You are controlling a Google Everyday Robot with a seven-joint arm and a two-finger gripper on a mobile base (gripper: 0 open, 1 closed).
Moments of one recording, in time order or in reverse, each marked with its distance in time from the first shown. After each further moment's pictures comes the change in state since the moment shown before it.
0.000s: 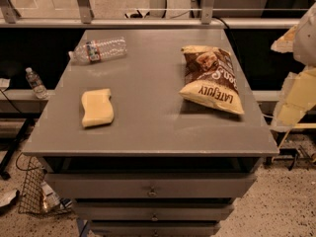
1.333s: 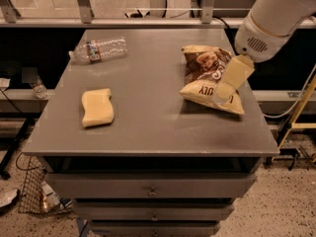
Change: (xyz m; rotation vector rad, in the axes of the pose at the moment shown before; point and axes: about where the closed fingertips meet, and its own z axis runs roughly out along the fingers) arm -0.045 -0.068 0.083 -0.031 0.008 0.303
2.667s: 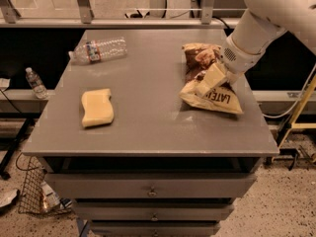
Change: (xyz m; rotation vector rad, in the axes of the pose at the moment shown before) arm -0.015 -0.041 0.093 -0.078 0.009 0.452
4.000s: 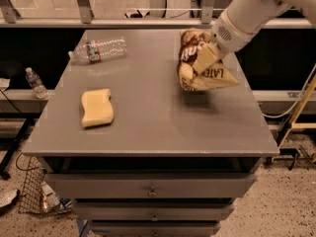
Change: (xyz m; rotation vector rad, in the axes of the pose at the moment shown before) arm -0.049 0.033 -0.044 -0.056 -0.157 -0.157
